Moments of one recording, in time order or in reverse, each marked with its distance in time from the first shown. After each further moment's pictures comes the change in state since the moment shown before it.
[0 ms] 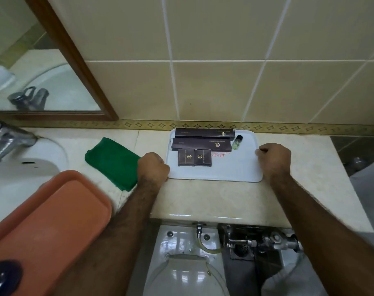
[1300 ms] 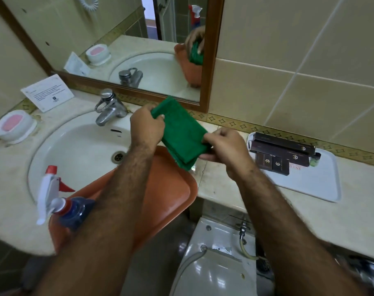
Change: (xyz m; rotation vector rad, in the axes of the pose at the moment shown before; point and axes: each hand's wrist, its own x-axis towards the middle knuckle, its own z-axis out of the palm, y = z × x) left_hand 0.030 -0.118 -0.237 -0.331 0.418 0.060; right_hand -0.235 -0.301 0.066 0.712 -0.687 -0.013
